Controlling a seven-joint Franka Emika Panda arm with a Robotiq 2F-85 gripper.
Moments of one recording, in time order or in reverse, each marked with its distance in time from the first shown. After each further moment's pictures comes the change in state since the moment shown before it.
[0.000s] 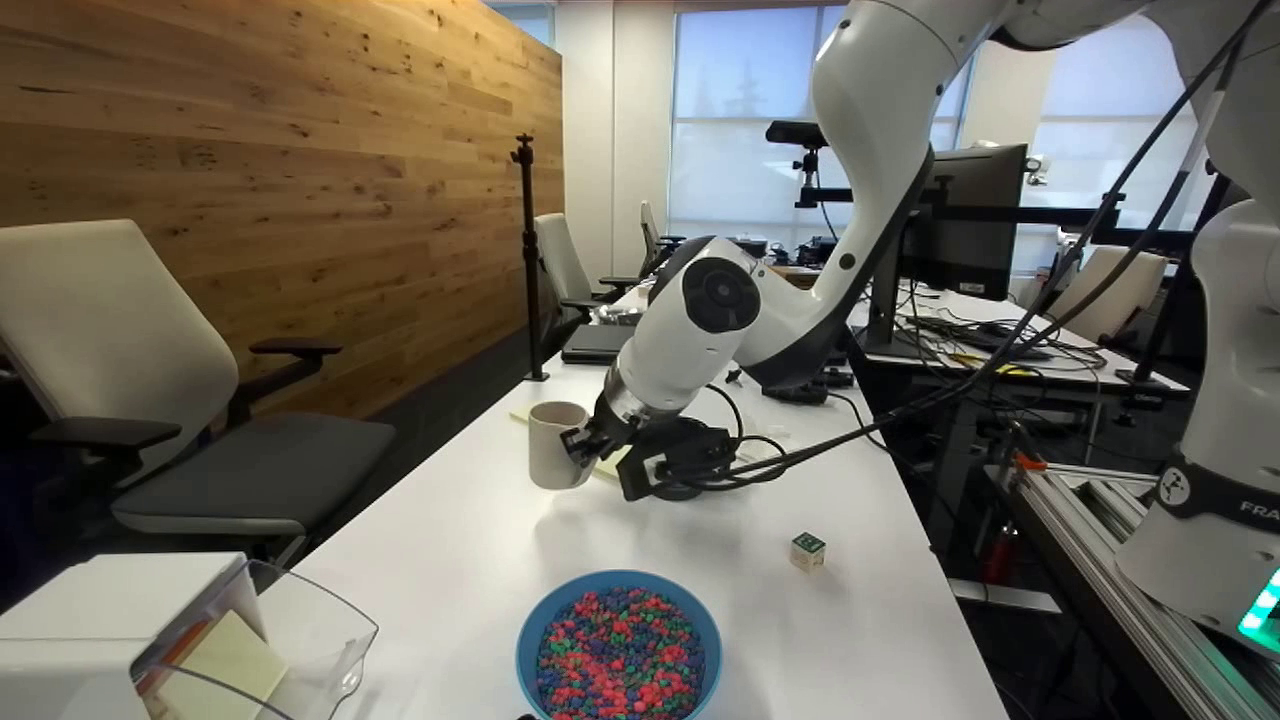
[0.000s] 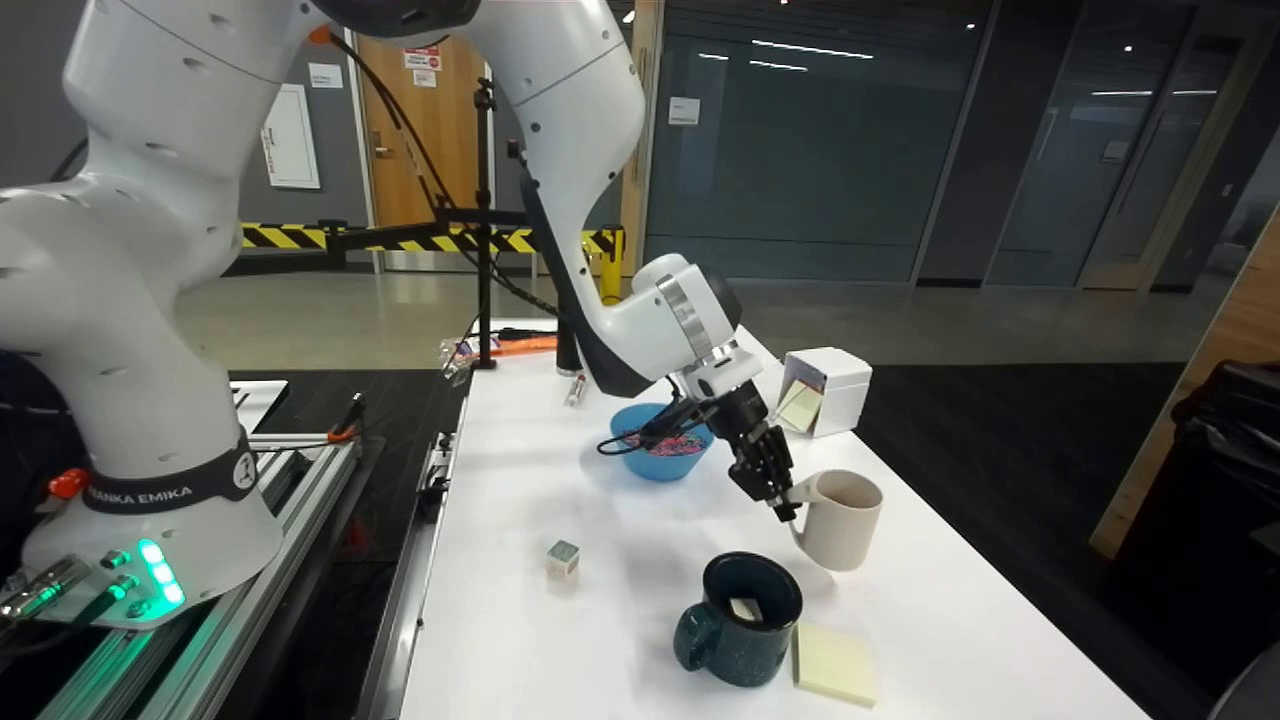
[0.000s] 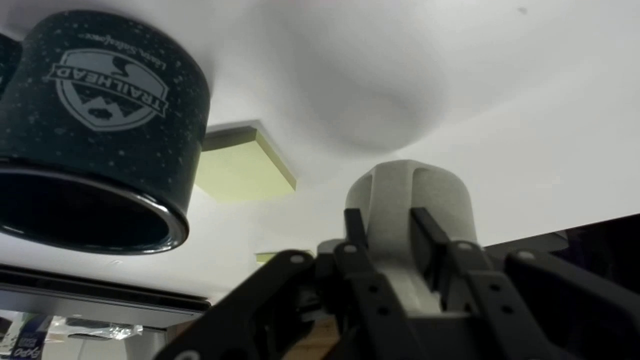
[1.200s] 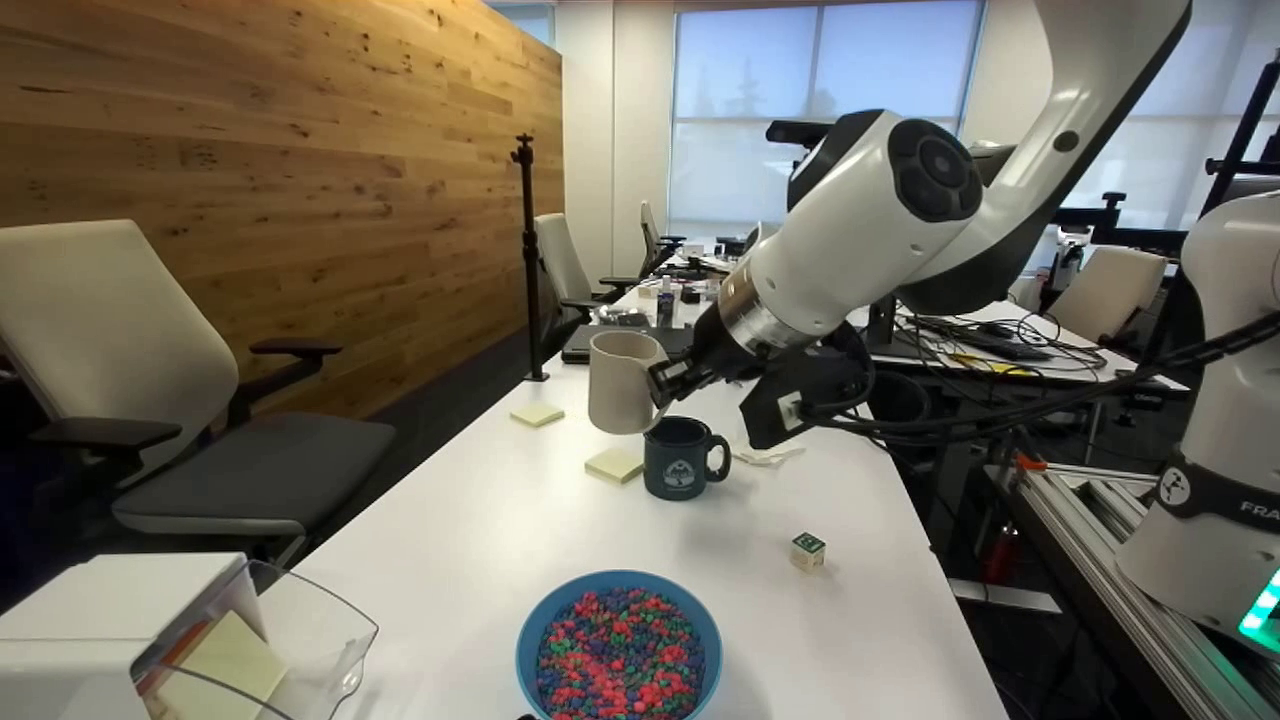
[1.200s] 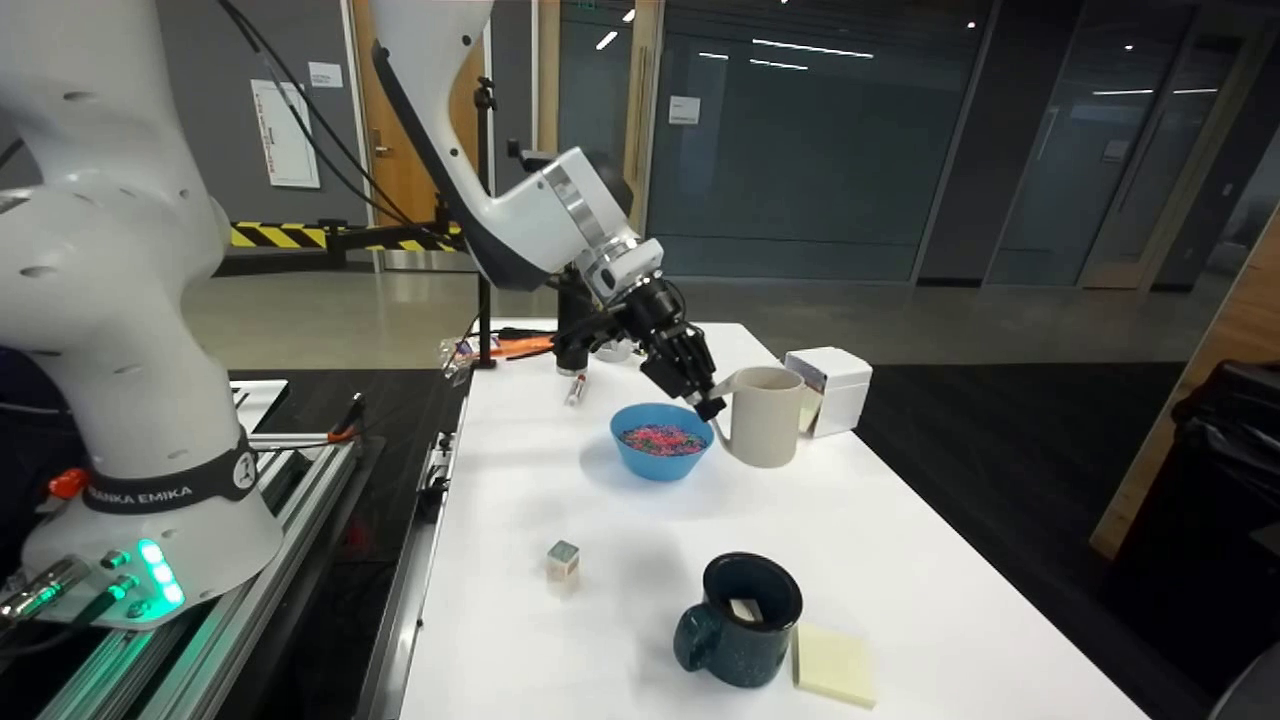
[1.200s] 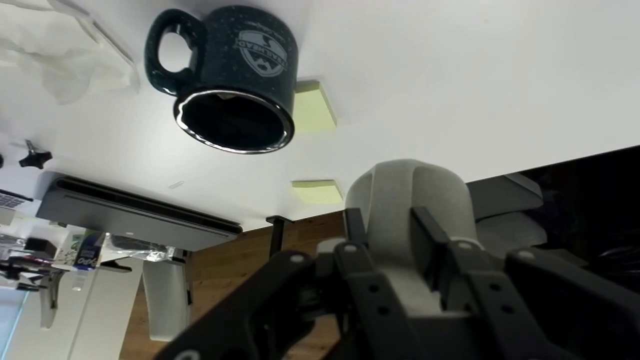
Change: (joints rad) arm 0.116 -0.482 0.050 -0.416 0.112 -0.138 -0.040
